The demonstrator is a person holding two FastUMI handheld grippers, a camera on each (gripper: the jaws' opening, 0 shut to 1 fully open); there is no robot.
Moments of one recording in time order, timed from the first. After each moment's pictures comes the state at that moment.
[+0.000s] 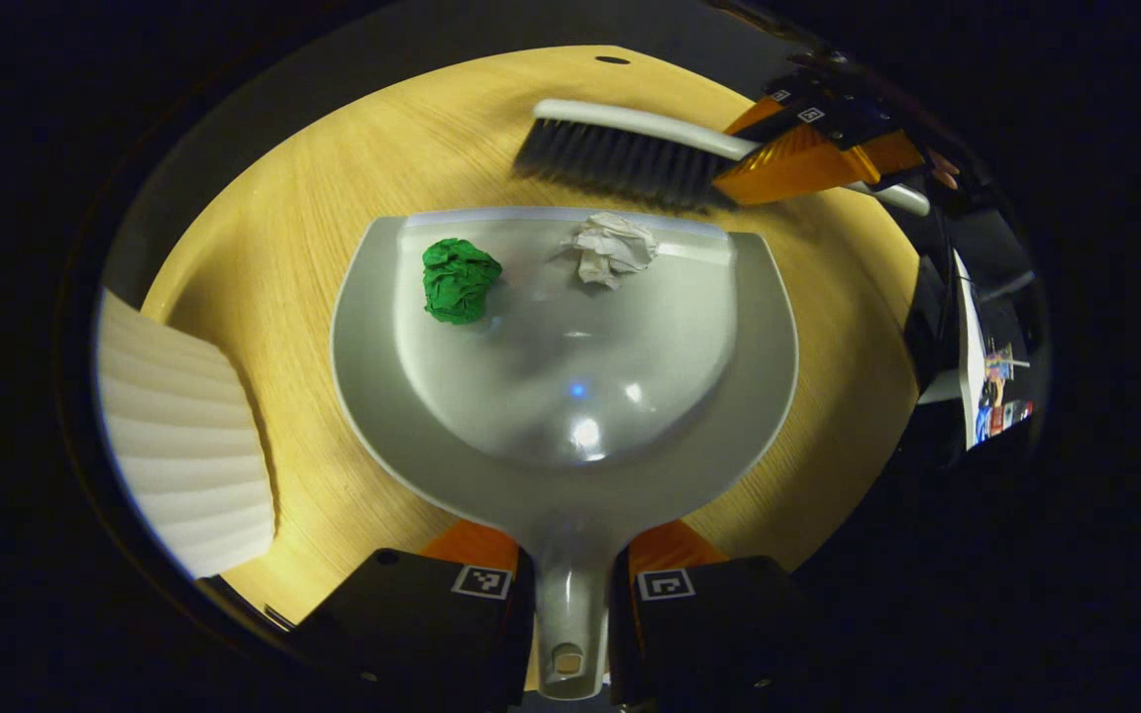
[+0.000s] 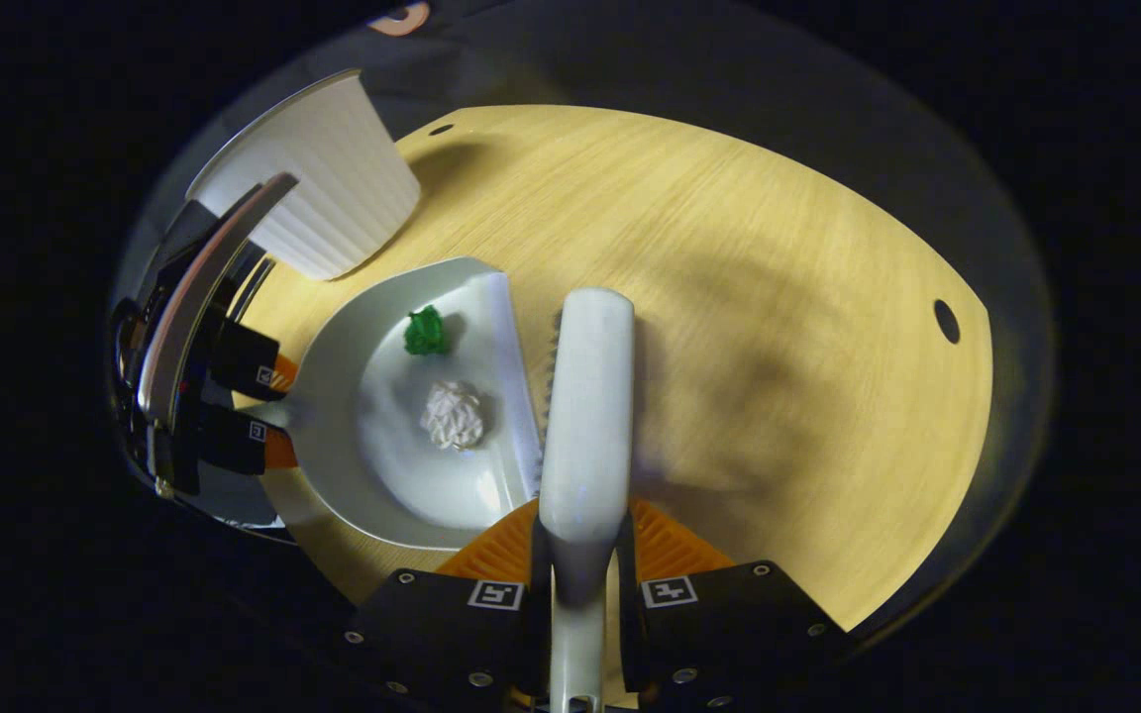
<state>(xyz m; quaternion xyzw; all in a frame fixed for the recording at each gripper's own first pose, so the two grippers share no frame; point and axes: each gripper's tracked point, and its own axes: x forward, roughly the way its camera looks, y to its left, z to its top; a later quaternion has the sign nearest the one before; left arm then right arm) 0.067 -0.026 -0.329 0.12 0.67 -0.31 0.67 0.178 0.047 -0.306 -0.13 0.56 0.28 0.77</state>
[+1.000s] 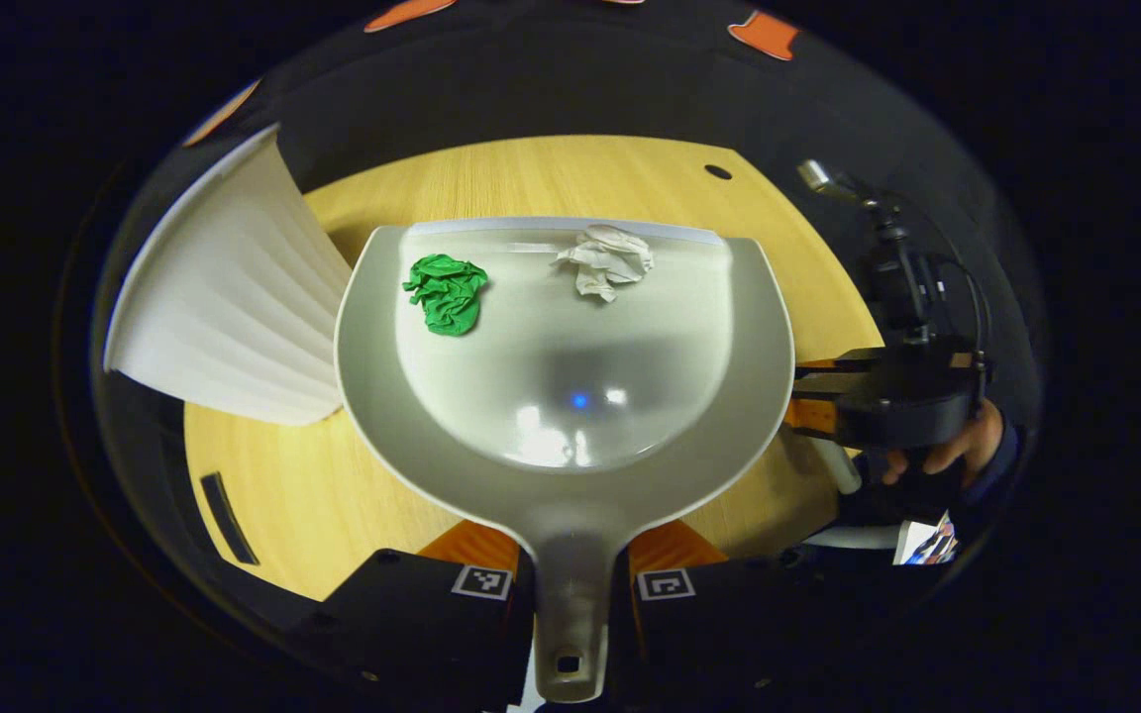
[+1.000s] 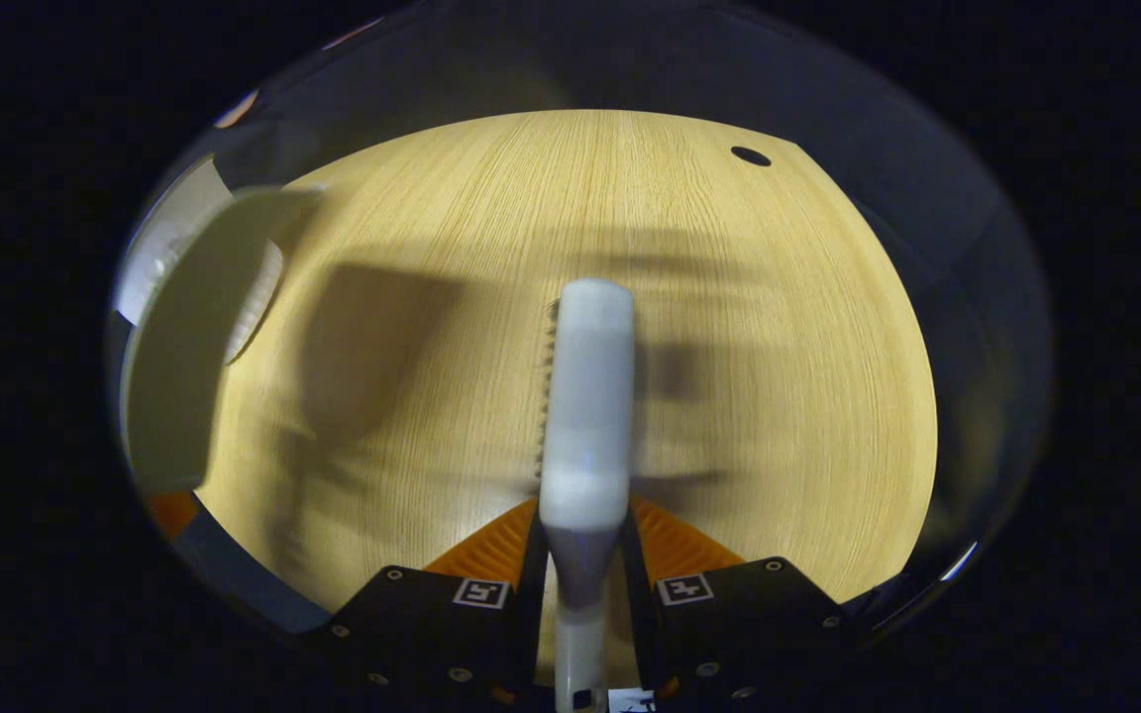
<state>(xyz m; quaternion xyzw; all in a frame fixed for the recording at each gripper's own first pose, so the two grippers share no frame) 0.078 -0.076 -0.271 0.01 0.60 -0.18 0.78 0.124 0.024 -0.421 -0.01 0.58 0.06 0.81</state>
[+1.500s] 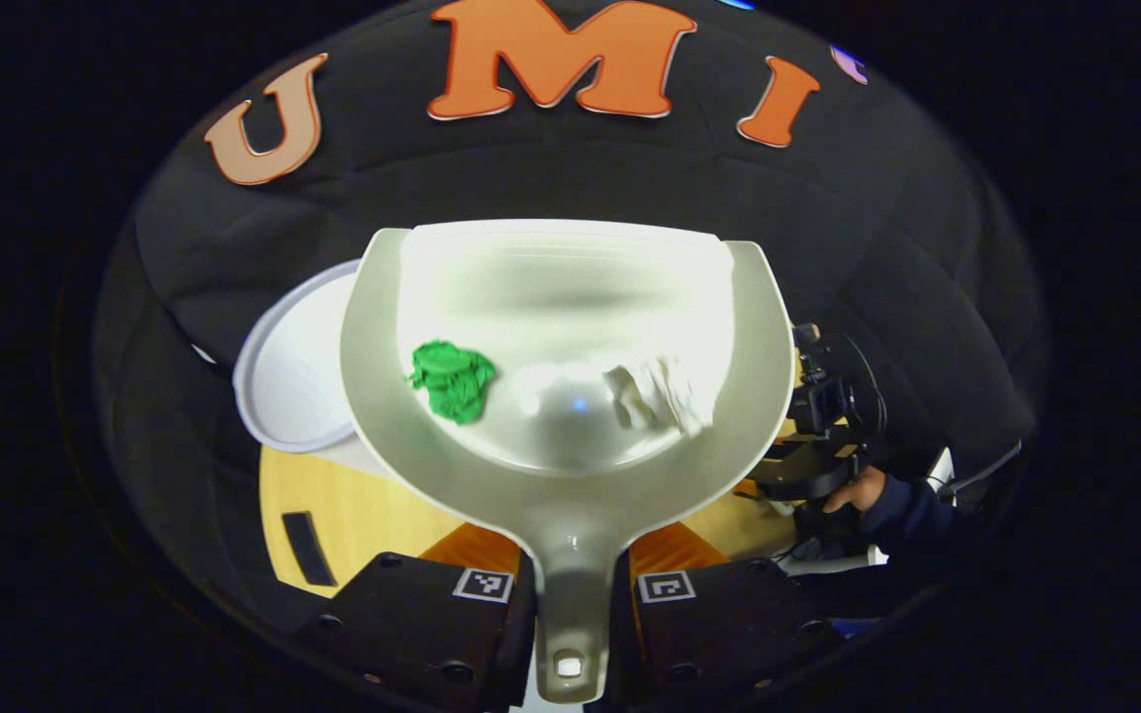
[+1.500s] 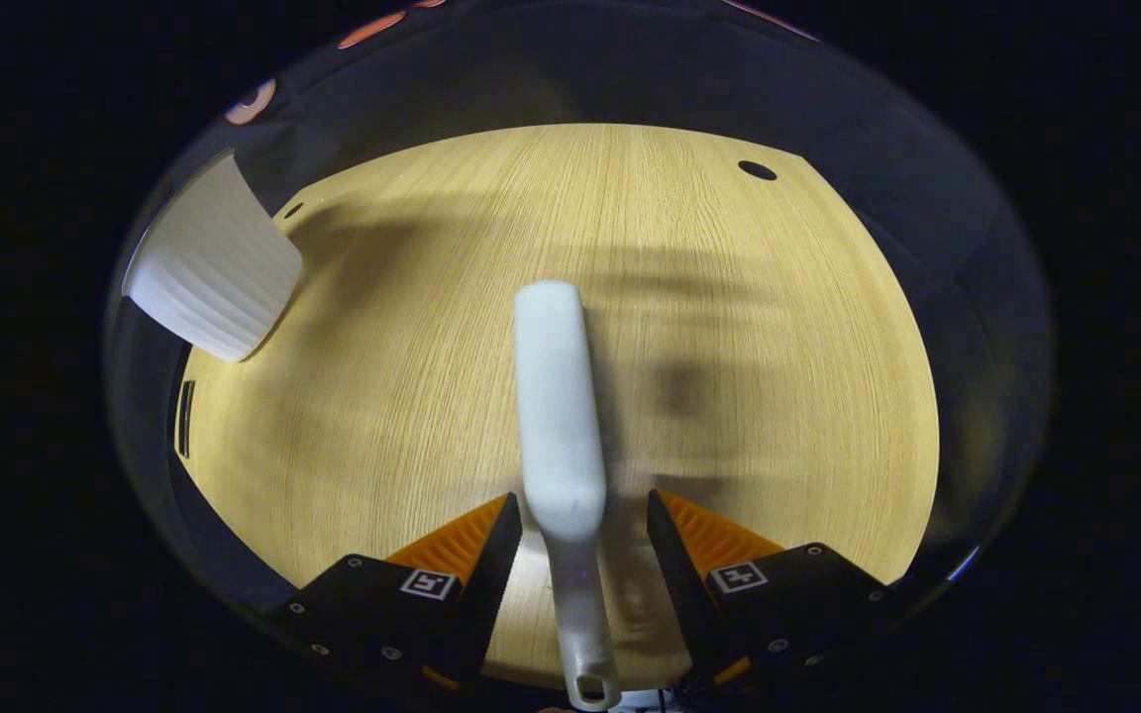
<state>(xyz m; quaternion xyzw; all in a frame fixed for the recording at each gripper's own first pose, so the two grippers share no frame) 0.120 -0.024 -0.224 0.00 0.54 -0.13 0.83 0.120 0.034 -0.419 -0.01 0.56 0.08 0.83</state>
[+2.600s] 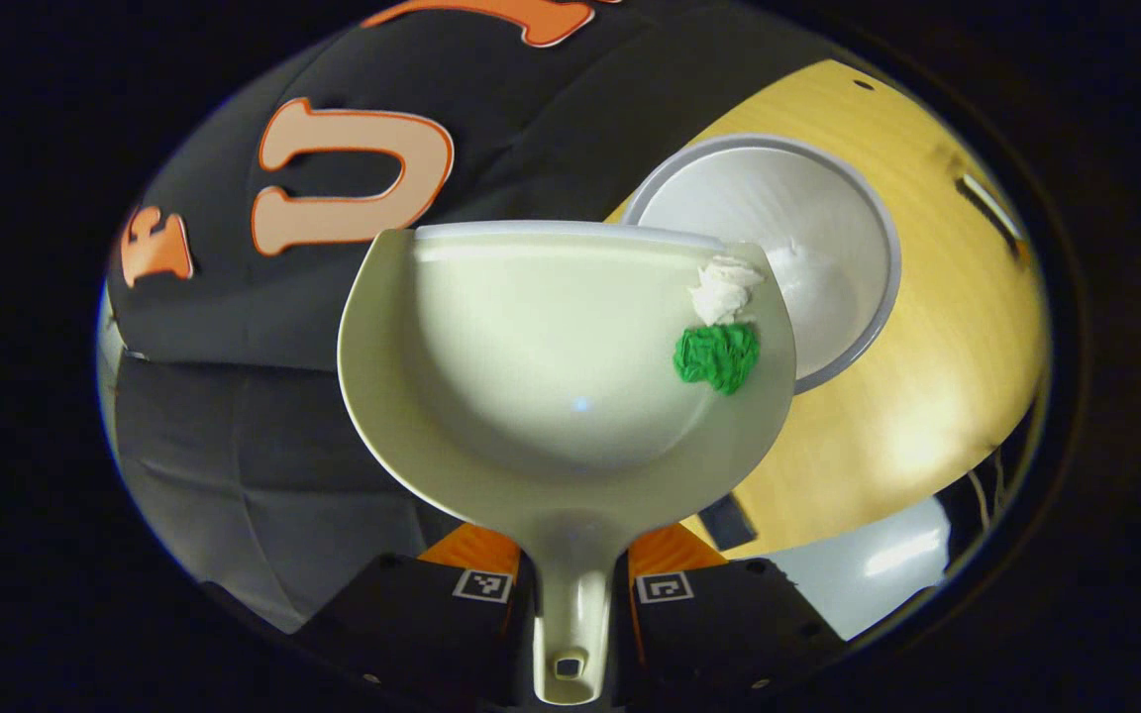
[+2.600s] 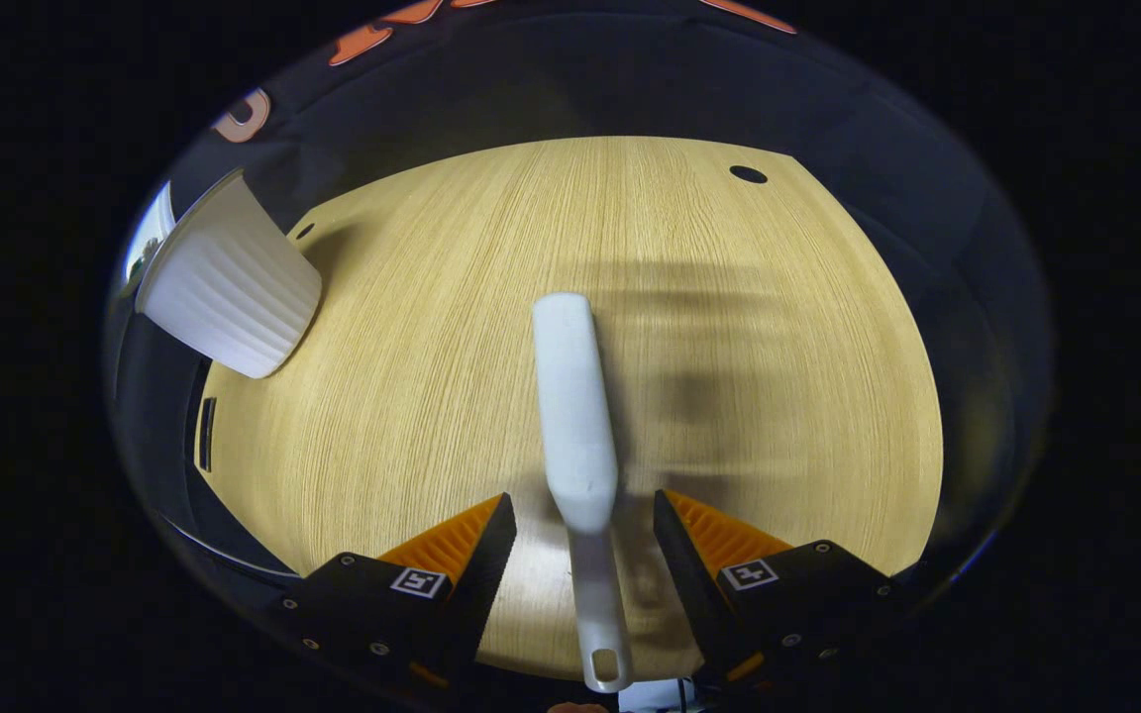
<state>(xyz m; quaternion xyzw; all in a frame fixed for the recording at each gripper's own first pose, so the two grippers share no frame) 0.203 0.265 -0.175 0.50 0.55 0.04 0.67 0.110 0.039 -0.401 0.03 0.55 0.08 0.83</state>
